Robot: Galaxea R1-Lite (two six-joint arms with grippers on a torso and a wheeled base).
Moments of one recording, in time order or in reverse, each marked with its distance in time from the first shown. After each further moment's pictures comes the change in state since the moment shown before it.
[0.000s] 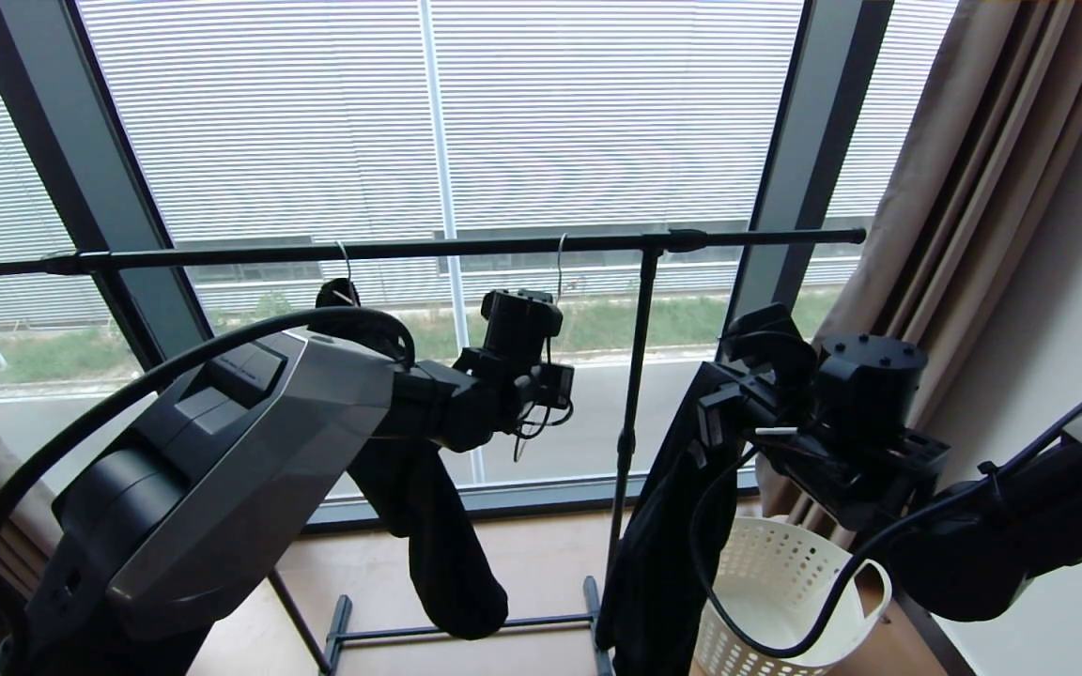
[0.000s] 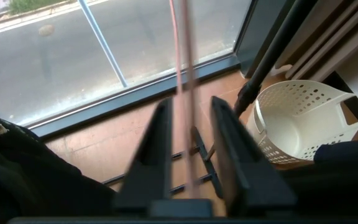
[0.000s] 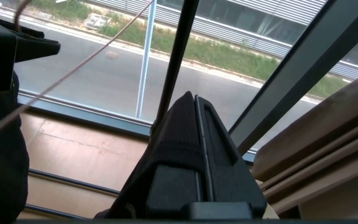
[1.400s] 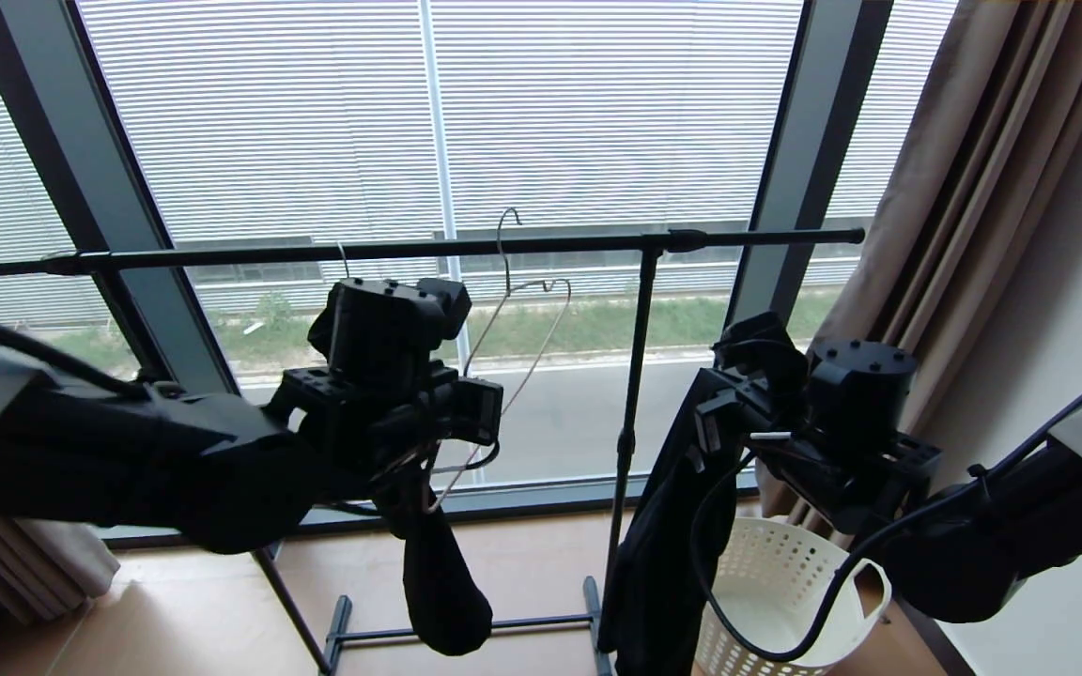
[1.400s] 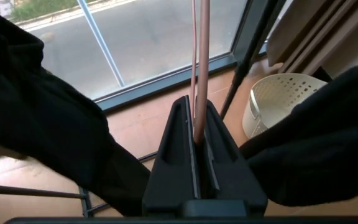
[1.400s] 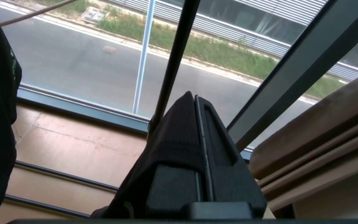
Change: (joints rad) left arm -0.020 -0.585 0.794 -0.248 -0.048 0.012; right arm 0.001 0.017 0.002 -0.001 -0.006 -0.029
